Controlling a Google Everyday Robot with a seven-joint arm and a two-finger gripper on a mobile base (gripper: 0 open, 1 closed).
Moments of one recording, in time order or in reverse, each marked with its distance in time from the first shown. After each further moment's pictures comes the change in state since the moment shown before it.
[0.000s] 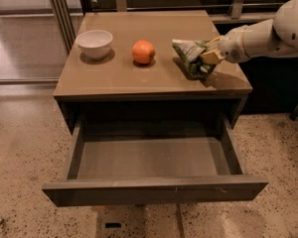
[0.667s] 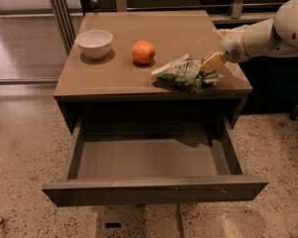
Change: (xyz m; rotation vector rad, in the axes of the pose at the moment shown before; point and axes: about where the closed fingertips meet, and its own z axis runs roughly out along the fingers) arm 0.000 0.000 0.000 0.000 0.000 0.000
